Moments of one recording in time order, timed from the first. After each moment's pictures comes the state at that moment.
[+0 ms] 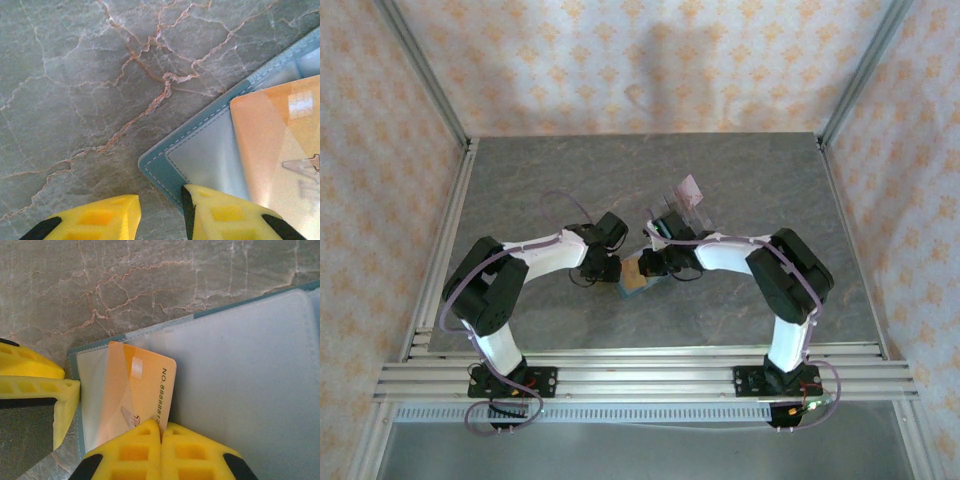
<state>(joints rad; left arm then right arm) -0.57 1.76 1.01 -0.61 0.00 -0.58 0.68 1.83 0.99 -0.17 -0.39 0.48</state>
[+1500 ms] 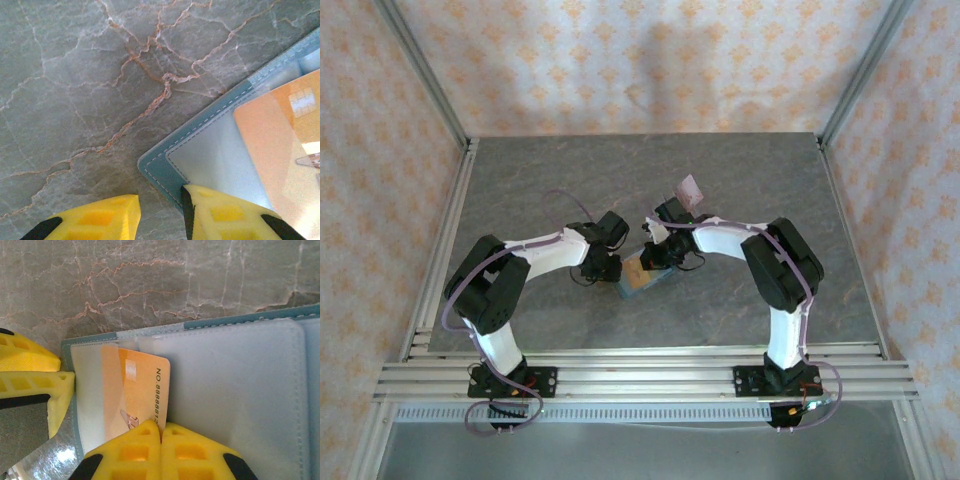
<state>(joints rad) -0.57 1.78 1.03 -0.64 0.00 -0.58 0.61 1.93 1.15 -0.39 -0.53 0.33</state>
